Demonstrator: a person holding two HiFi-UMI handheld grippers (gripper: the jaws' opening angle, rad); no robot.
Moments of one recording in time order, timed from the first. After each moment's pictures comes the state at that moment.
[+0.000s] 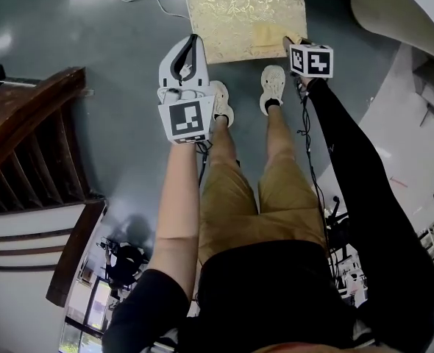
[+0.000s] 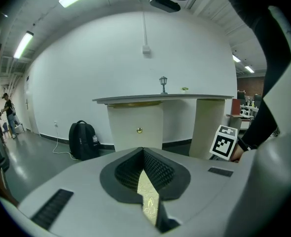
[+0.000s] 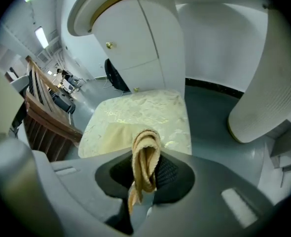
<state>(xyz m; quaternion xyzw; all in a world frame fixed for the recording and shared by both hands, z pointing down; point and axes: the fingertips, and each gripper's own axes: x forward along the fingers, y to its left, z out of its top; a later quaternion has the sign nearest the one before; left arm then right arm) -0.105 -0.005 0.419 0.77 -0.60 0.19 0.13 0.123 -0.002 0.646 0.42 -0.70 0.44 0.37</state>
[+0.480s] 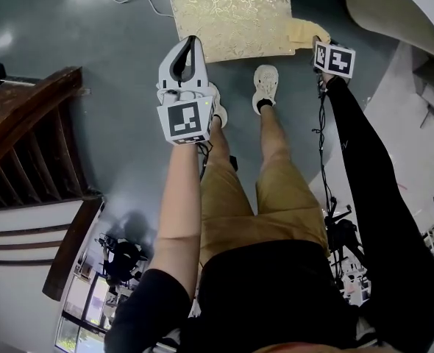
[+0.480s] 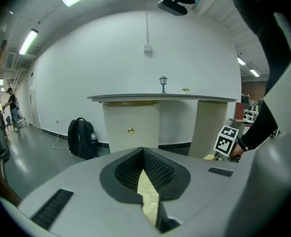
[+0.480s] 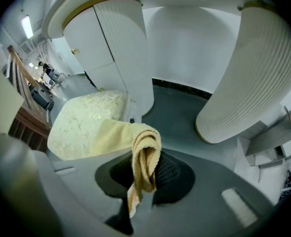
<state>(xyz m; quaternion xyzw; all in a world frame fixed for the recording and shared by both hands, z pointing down) -0.054 -0.003 0.428 0.76 -0.61 0.18 0.14 0.273 -0.024 0.657 0.50 -0.65 0.40 0.41</state>
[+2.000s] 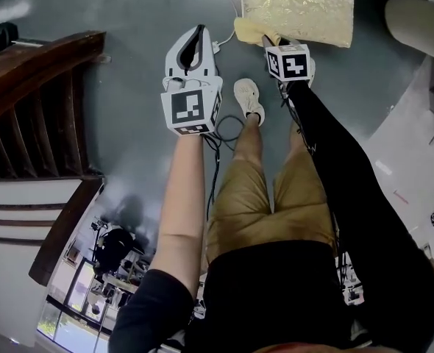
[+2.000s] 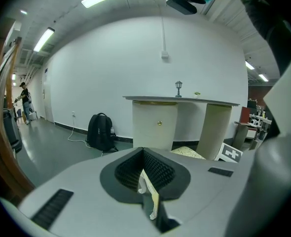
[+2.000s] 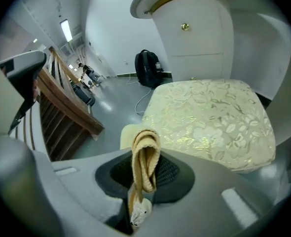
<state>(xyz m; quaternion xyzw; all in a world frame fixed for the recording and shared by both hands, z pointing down) -0.206 0.087 0.418 0.73 -0.64 0.17 0.16 -0.071 0.098 0.642 0.34 -0.77 0.40 0.35</state>
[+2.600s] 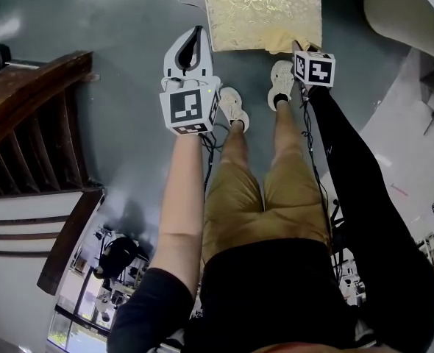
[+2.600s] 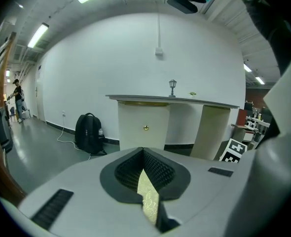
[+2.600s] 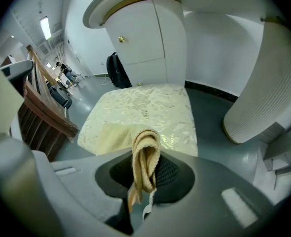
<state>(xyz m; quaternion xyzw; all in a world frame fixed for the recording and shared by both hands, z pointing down) -0.131 0.025 0.423 0.75 -0.62 0.17 0.17 0.114 0.040 0.650 0.44 -0.70 0.40 0.39</state>
